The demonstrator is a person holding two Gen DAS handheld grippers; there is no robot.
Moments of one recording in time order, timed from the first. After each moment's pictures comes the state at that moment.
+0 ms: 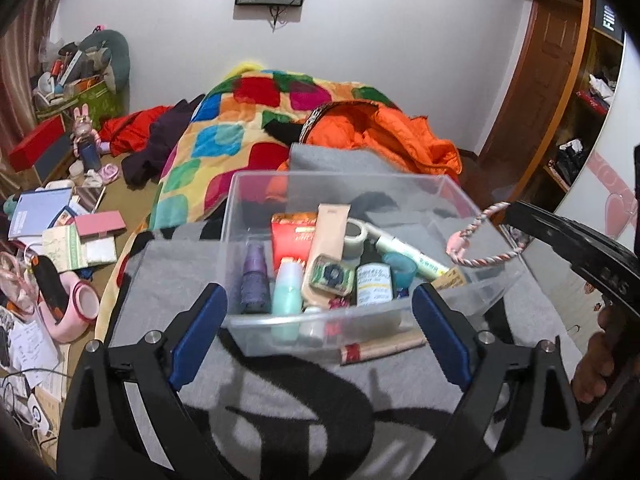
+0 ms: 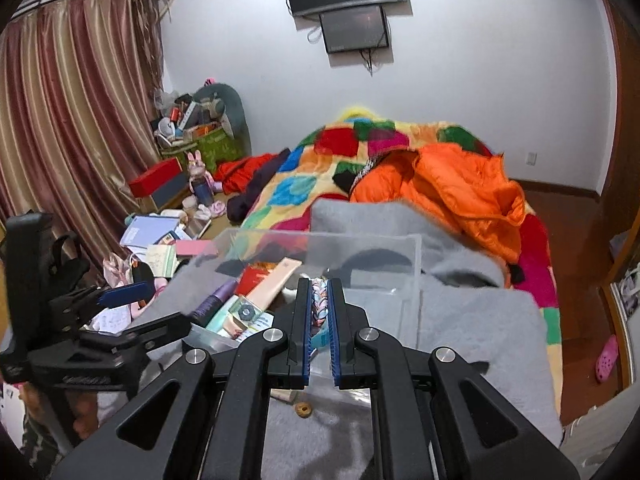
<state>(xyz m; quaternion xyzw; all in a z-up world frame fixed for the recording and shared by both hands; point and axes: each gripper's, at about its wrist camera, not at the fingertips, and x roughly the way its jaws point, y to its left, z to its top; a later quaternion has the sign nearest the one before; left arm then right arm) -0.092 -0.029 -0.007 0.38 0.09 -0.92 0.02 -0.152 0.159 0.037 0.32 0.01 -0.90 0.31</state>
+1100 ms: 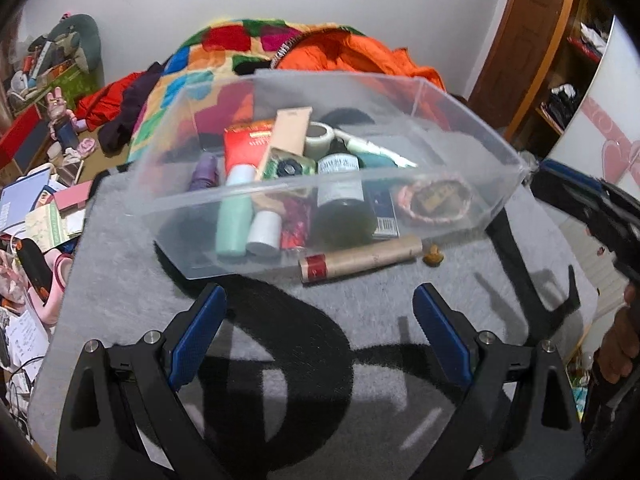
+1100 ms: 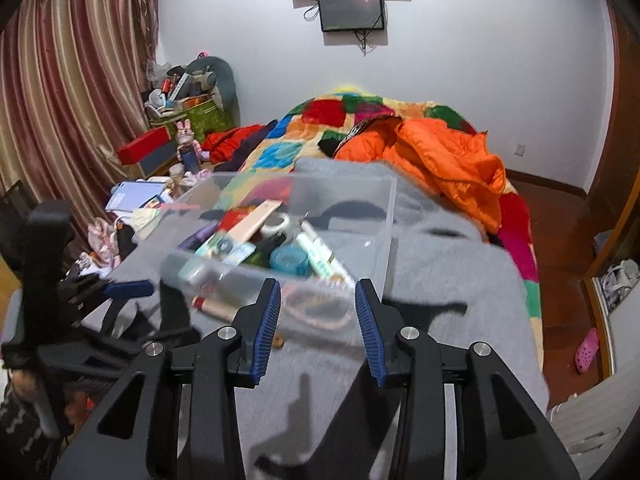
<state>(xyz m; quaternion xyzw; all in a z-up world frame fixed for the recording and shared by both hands) -0.087 0.013 -0.065 0.46 0.06 -0.88 -0.02 -0.115 0.188 0.008 0.35 0.05 -0.89 0.29</state>
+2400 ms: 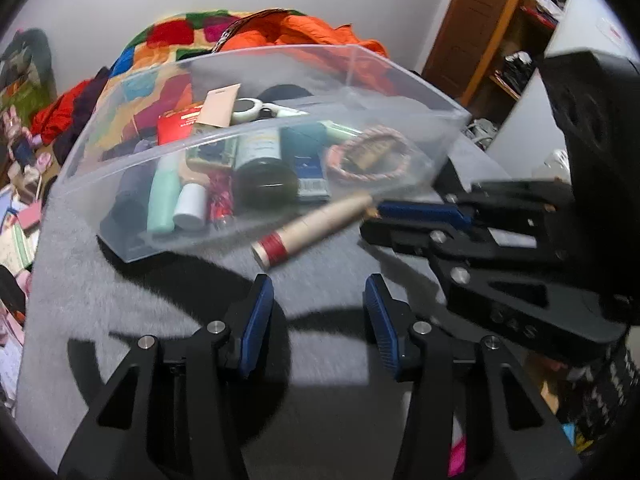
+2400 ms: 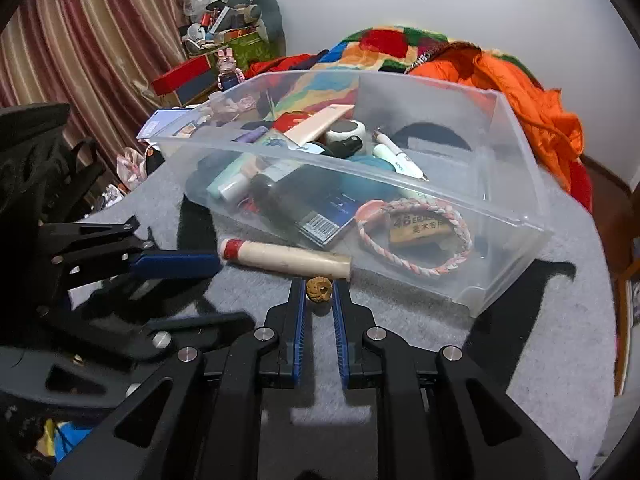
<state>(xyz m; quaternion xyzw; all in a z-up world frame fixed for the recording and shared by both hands) -0.067 0.040 -0.070 0.47 0.03 -0.87 -0.11 -0.114 0.135 -0.055 0.43 0.11 -0.82 0.35</state>
